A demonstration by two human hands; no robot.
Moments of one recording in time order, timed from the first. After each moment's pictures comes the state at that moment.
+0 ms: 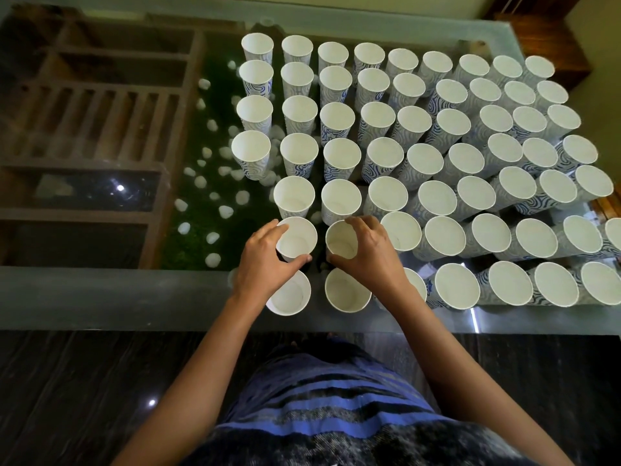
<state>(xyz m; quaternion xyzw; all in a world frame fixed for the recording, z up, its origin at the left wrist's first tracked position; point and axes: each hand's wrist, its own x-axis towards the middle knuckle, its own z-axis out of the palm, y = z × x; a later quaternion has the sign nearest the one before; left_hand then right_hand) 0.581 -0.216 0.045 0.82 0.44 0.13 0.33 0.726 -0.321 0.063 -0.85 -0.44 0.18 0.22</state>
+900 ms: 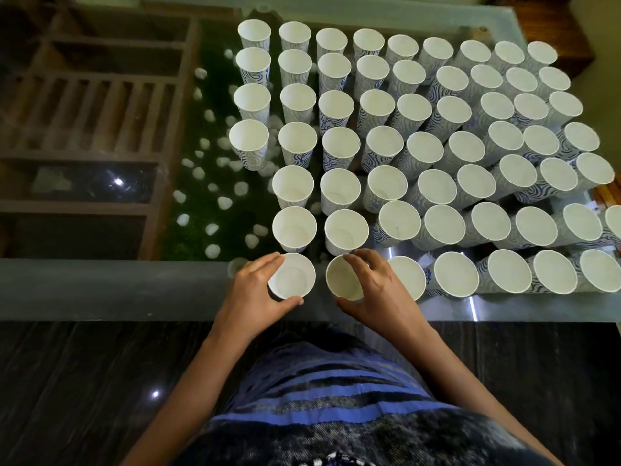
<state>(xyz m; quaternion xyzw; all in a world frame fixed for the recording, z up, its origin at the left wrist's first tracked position) 0.532 -0.254 0.060 0.85 0.39 0.07 0.34 0.695 -0.382 0.066 -0.82 -0.51 0.21 0.16</state>
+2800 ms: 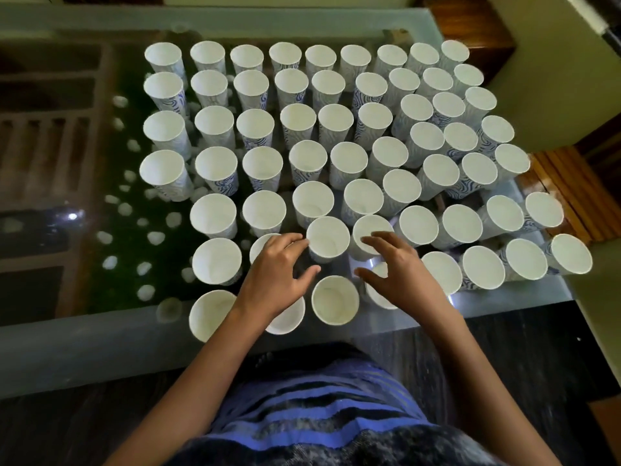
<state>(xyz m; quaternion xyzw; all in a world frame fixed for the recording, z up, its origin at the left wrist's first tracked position) 0.675 -0.279 0.060 0.91 0.25 0.11 0.30 0.817 -0.430 0.085 -0.87 -0.42 0.18 0.21</state>
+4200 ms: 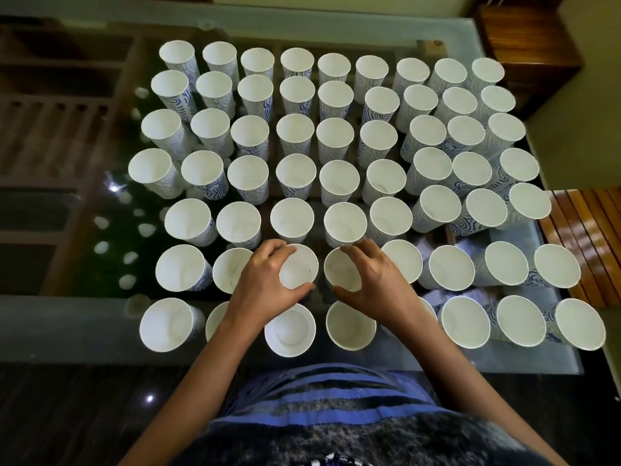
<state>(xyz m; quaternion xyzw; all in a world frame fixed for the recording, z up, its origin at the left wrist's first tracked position) 0.731 -0.306 0.055 0.87 0.38 0.11 0.30 0.885 -0.422 0.072 -0.80 -0.54 0.20 0.18</state>
